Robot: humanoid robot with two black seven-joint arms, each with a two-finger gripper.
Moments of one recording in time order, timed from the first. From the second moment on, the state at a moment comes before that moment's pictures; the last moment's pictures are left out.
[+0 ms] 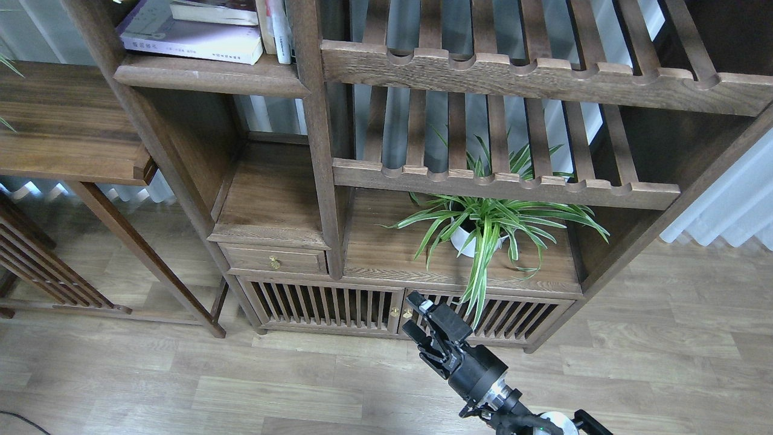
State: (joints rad) left arm -1.40 0.64 -0.90 -0.79 0.26 -0.49 0.49; right arm -0.07 0.01 1.02 1.02 0.27 0.58 -0.33
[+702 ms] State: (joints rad) left arm -1.38 0.41 -0.87 -0.51 0.43 -0.49 -0.12; right arm -0.07 0.02 1.02 1.03 0.27 0.58 -0.33
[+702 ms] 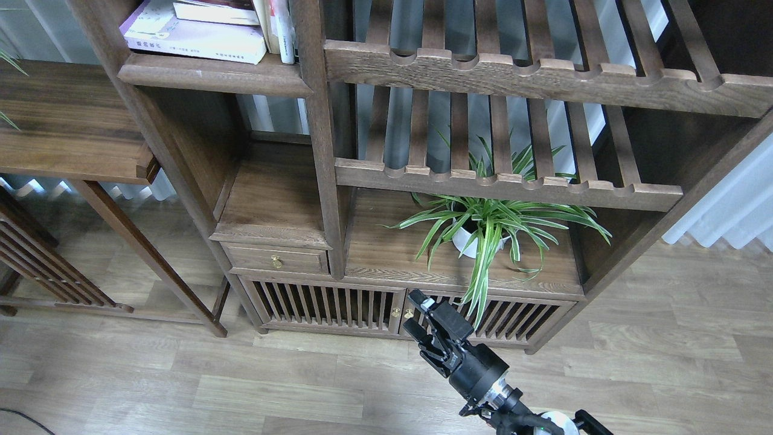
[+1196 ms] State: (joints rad) left arm -1.34 0.24 -0.88 -0.38 0.42 -0.49 -0.27; right arm -0.10 0.01 1.02 1.03 0.27 0.58 -0.33
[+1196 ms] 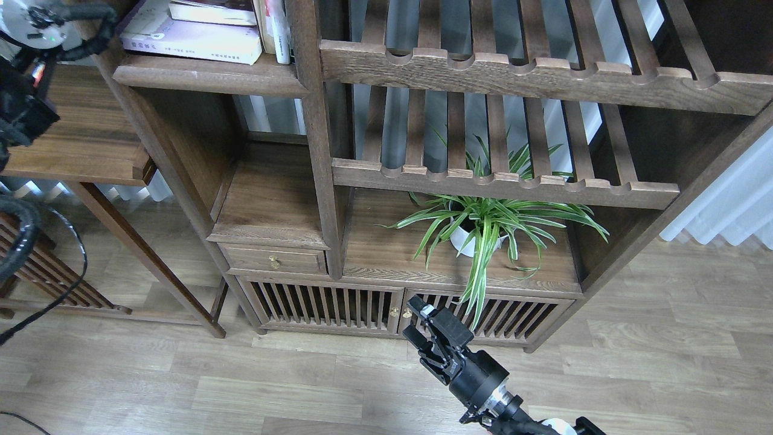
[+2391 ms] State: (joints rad) left arm -1.27 0.08 -0.88 -0.31 0.24 -0.49 -0.38; right arm -0.14 0.01 1.02 1.05 0.27 0.58 -0.33
